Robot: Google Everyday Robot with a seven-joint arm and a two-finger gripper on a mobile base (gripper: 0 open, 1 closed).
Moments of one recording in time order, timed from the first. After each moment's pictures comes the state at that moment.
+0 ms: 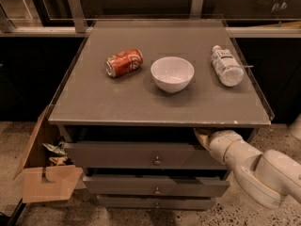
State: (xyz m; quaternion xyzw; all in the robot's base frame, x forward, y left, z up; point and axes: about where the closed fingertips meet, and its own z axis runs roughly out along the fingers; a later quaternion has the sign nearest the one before) arm 0.557 -0.158 0.692 -0.26 0.76 0.10 0.59
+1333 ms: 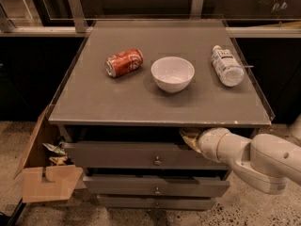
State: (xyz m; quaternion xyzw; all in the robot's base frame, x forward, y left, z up) arm 0.537 -0.108 0.689 -0.38 0.75 0.13 0.52
